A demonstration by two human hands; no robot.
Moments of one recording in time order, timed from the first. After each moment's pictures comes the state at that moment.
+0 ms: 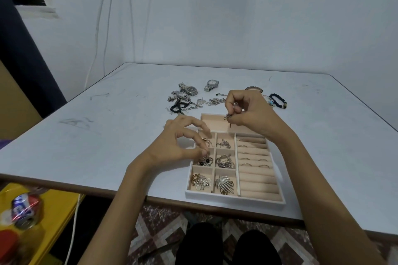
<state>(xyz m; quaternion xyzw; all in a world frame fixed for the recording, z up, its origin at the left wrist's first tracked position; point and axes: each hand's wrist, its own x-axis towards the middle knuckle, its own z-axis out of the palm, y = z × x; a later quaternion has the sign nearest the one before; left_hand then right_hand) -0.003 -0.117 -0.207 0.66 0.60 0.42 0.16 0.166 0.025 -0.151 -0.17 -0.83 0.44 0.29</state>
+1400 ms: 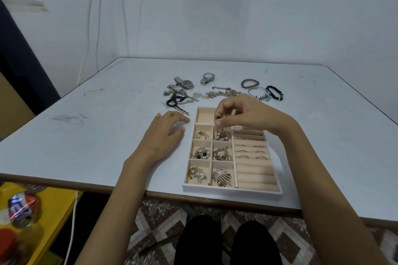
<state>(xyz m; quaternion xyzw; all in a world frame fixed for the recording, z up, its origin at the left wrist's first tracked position) -0.030 -0.104 -0.230 0.61 0.73 0.32 0.04 0.177 0.023 -0.149 -0.15 -0.89 0.41 0.12</state>
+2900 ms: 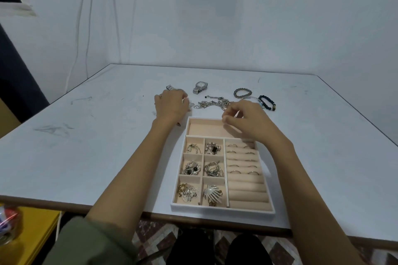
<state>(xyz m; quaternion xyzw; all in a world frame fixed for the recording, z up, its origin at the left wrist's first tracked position) -0.045 0.018 -0.199 0.48 0.84 0.25 -0.05 0.173 0.061 -0.175 -0.34 -0.88 0.24 0.23</state>
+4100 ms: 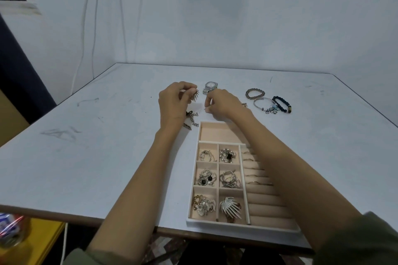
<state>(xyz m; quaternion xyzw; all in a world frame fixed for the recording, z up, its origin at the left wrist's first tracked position) -0.056 0.004 -0.202 0.47 0.63 0.62 -0.02 0.054 0.105 -0.181 -0.37 -0.92 0.13 0.10</state>
